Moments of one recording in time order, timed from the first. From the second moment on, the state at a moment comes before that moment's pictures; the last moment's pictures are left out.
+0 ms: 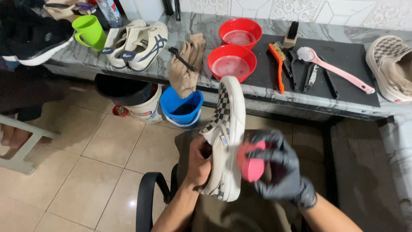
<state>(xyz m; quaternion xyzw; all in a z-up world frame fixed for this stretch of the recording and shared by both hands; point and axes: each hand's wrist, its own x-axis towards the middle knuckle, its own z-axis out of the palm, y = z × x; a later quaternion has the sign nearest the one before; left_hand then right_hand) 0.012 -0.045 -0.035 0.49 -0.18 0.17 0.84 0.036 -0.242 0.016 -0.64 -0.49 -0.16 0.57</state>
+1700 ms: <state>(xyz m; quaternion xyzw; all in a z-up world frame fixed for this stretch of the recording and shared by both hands) 0.020 0.078 -0.133 0.73 0.13 0.34 0.57 0.306 -0.053 0.040 -0.93 -0.28 -0.15 0.17</state>
